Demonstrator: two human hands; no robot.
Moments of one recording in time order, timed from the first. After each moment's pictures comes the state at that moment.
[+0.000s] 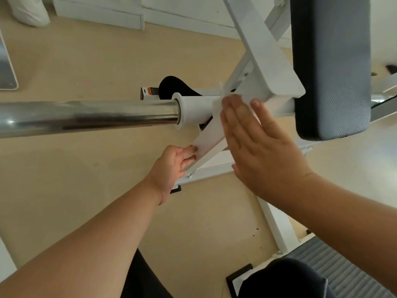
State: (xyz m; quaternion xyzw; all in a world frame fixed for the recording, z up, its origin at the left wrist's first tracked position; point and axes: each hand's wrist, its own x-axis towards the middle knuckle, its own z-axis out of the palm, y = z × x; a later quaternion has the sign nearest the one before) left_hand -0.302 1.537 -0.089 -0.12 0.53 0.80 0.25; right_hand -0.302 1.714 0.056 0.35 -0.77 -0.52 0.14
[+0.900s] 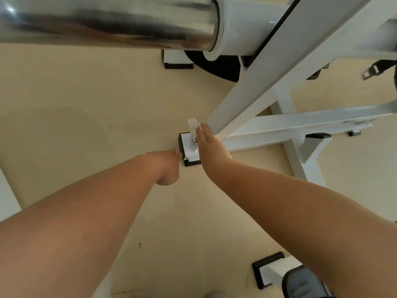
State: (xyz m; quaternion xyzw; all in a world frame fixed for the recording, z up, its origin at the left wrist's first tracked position) left_hand -0.302 1.503 -0.230 0.08 0.89 0.08 0.45; right_hand -0.345 1.651 -0.247 0.43 -0.65 -0.61 -0.11
